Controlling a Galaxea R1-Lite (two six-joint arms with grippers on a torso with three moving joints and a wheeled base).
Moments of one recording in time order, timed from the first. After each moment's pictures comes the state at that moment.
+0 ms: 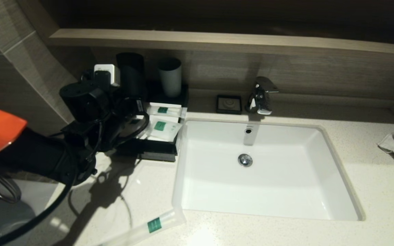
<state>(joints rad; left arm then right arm) -0.35 1.90 -0.98 -1.17 0.27 0.06 0.00 0.00 0.00 0.00 -0.01 0.04</state>
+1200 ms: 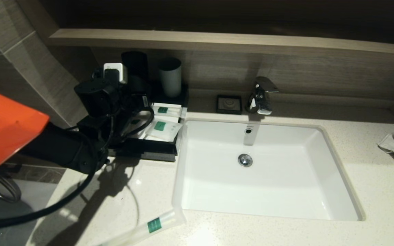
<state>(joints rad) -0.35 1.99 -1.10 -1.15 0.27 0.06 0.00 0.00 0.00 0.00 -0.01 0.04</state>
